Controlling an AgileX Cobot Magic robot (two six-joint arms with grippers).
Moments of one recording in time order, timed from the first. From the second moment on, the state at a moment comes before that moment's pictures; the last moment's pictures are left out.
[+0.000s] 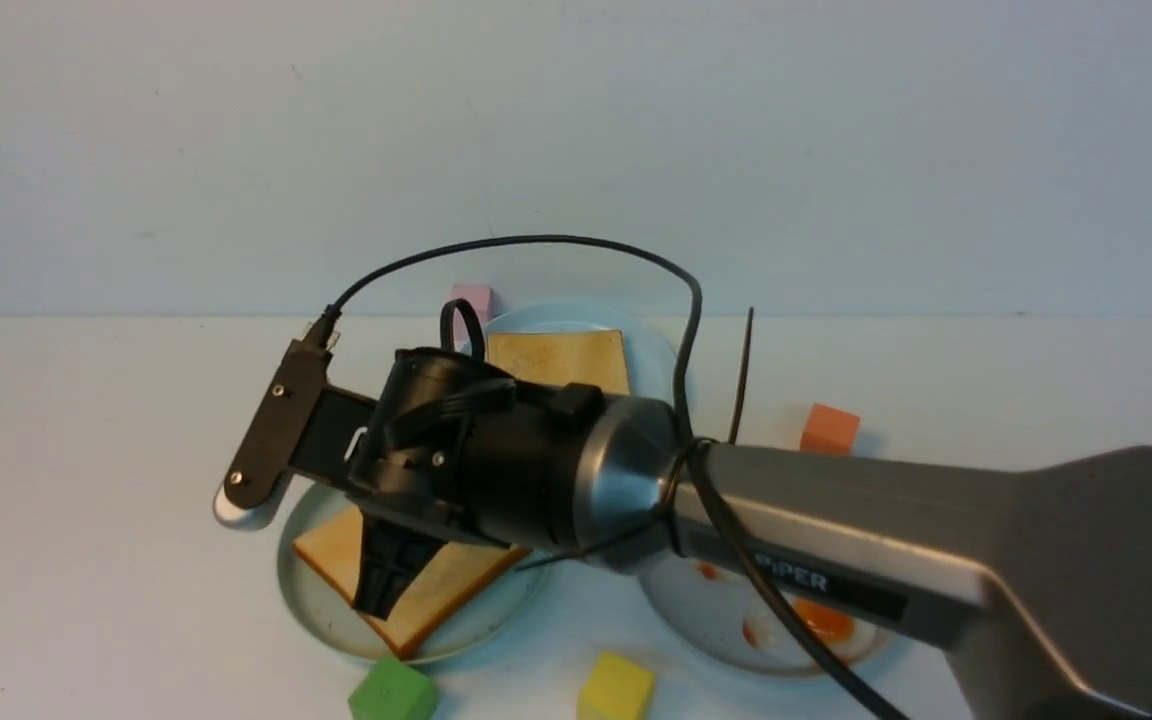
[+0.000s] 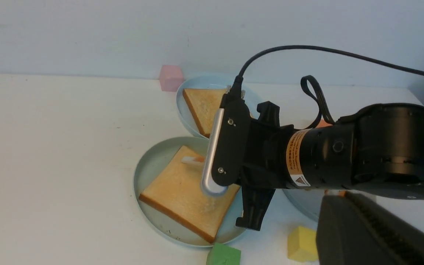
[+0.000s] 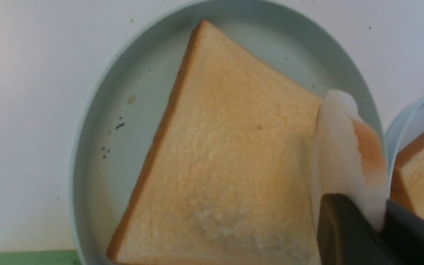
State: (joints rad) right arm 0.97 2.21 -1.82 -0.52 0.72 0.00; left arm -0.88 0.43 -0.76 0.53 0.83 -0.84
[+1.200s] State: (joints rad) right arm 1.02 1.68 -1.73 -0.28 1.23 0.12; left arm -0.88 0.60 -0.76 0.44 0.82 -0.72
